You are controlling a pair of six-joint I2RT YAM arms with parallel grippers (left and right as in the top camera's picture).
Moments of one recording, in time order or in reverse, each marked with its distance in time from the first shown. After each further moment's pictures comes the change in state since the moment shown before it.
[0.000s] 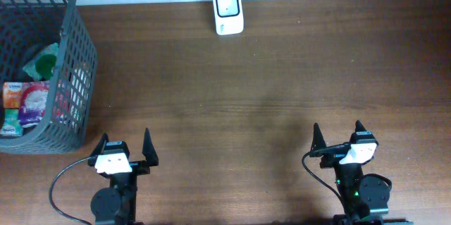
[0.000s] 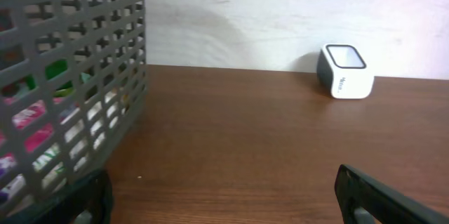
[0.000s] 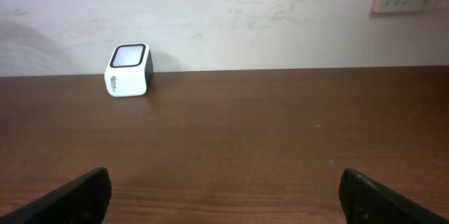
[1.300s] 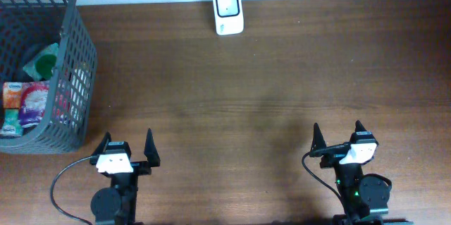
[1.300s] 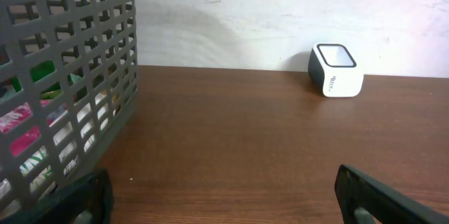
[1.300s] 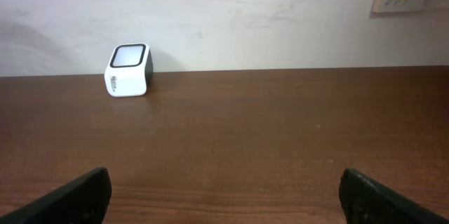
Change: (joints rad) left arm 0.000 0.000 0.000 0.000 0.035 0.000; right arm 0.000 0.000 0.000 0.000 0.000 0.000
